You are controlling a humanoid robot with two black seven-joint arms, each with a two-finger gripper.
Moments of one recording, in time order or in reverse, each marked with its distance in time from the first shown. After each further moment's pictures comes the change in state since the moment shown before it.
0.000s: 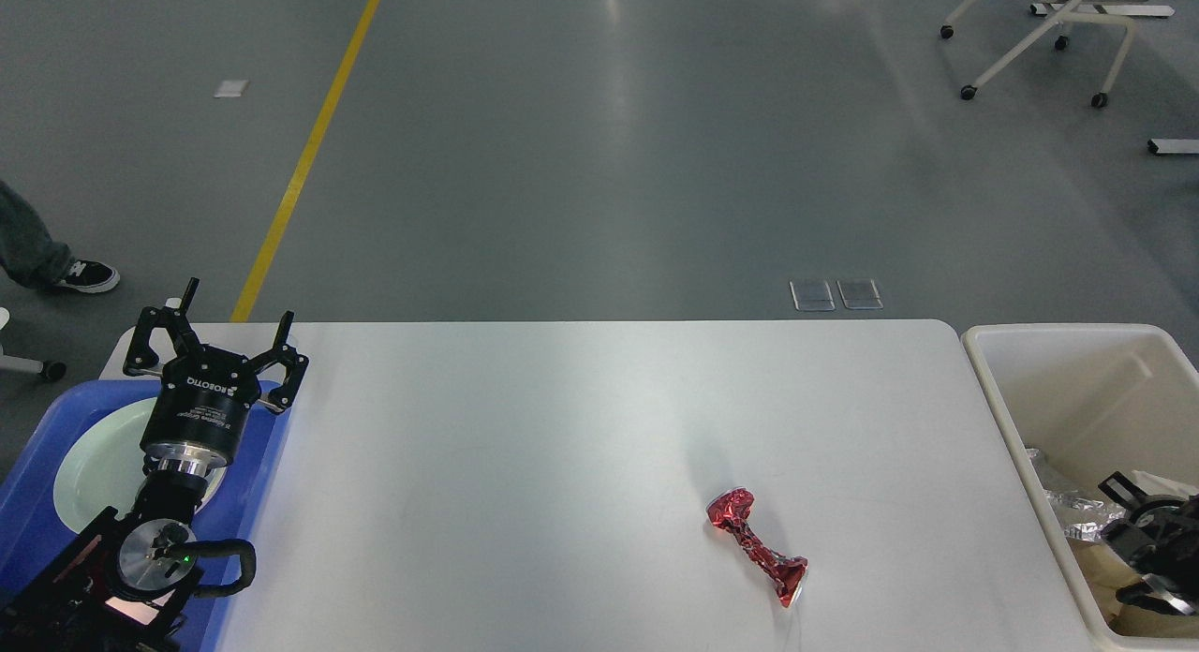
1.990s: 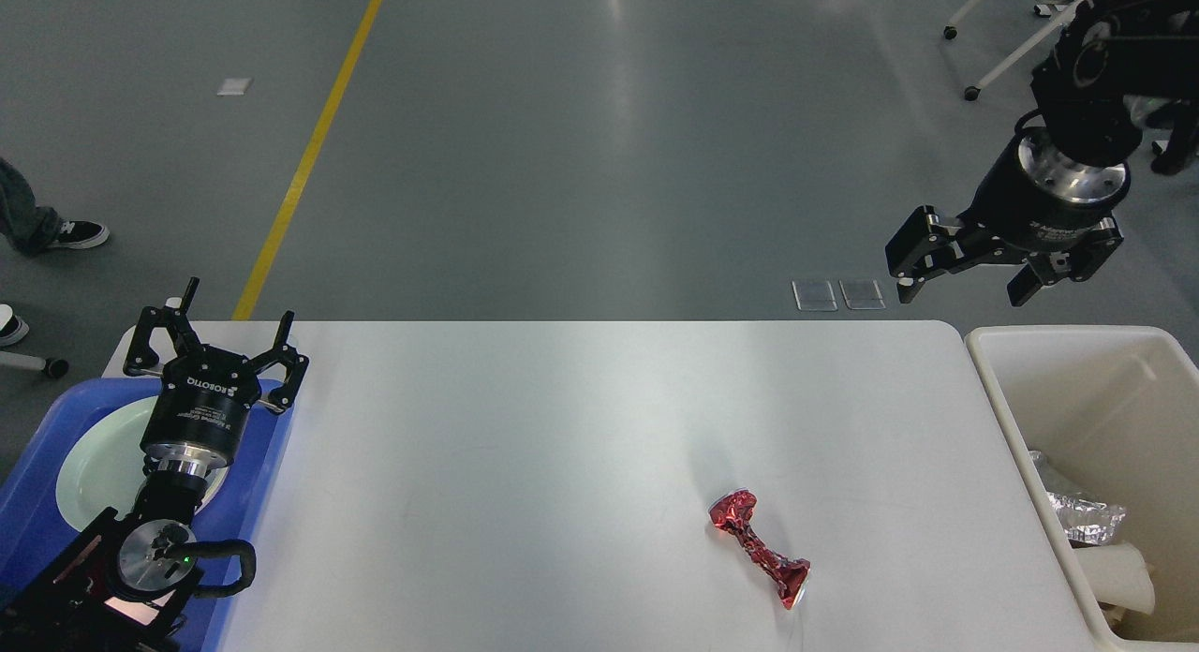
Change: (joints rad) left arm 0.000 -0.001 0.000 0.000 0.000 0.000 0.001; right arm 1.629 0.015 -0.567 1.093 -0.050 1.082 -0.013
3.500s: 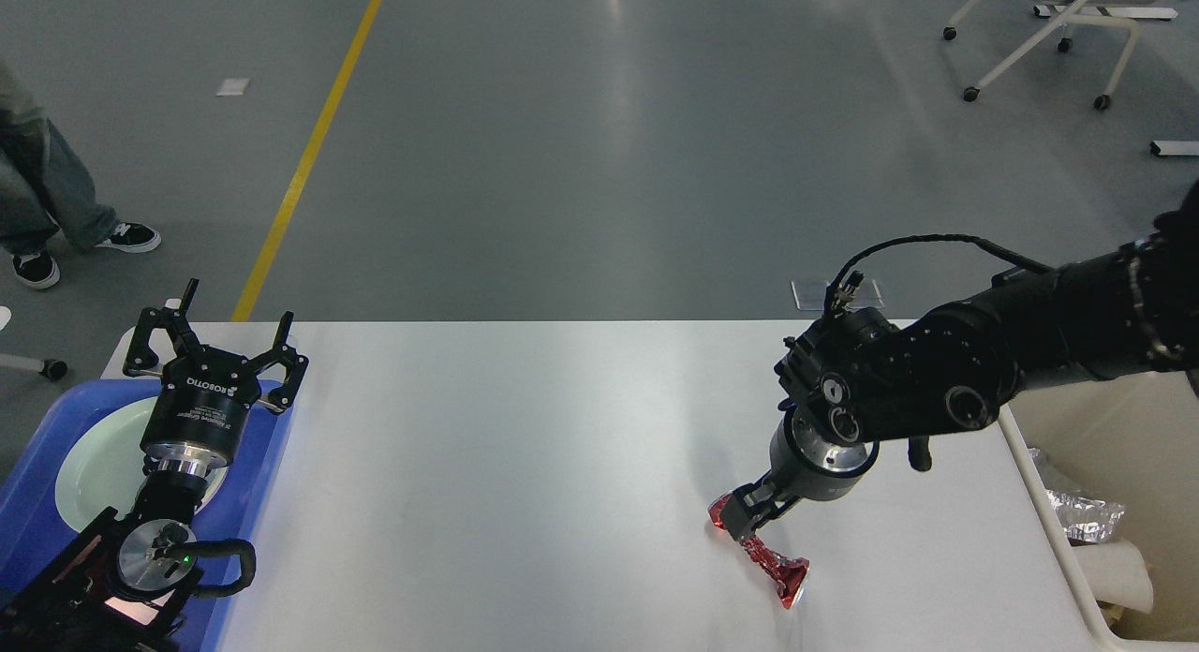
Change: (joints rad) left arm 0.000 0.001 0.000 0.000 0.000 0.000 0.000; right arm -0.613 0.220 0.328 0.153 -0.559 -0.541 0.003
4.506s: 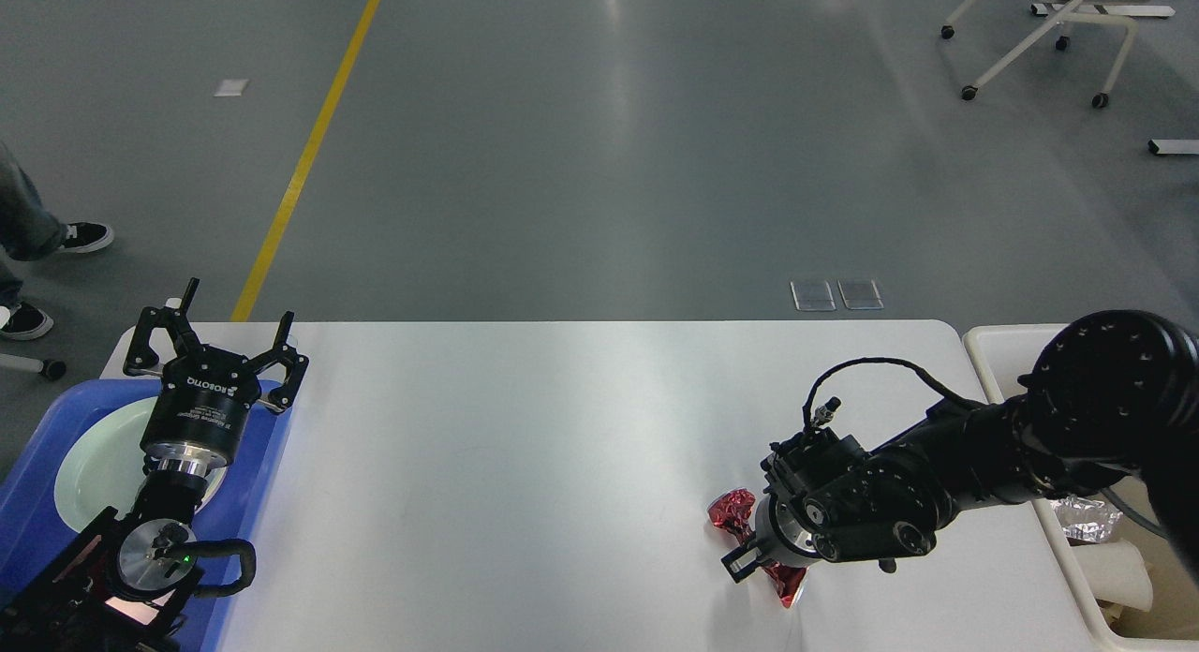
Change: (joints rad) left arm 0.000 0.000 0.000 0.000 0.000 0.000 0.000; right arm -0.359 0.091 -0.018 -0.260 -0.172 -0.215 -0.003
